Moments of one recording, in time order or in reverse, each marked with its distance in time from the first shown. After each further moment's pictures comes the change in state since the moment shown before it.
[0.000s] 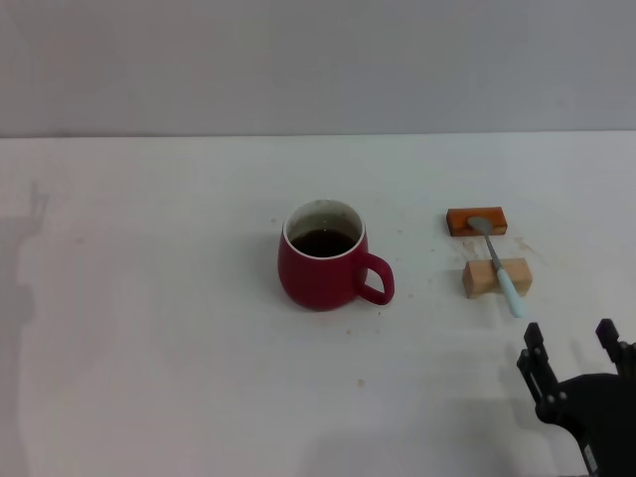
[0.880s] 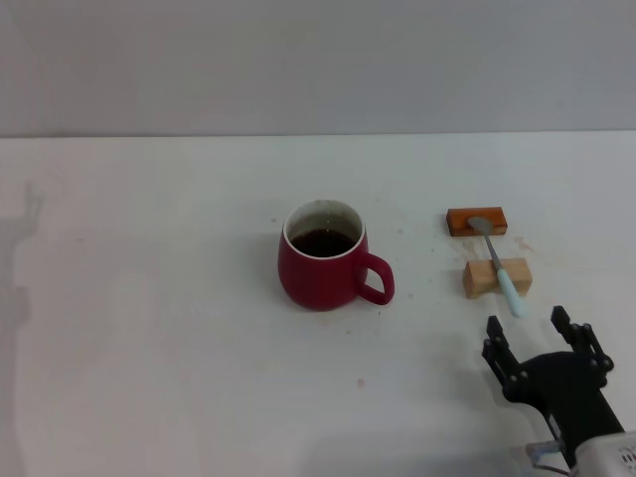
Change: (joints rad) left arm 0.006 0.002 -0.004 0.000 0.000 0.011 0.000; right arm 0.147 0.005 0.012 -0.098 0.074 0.177 0.039
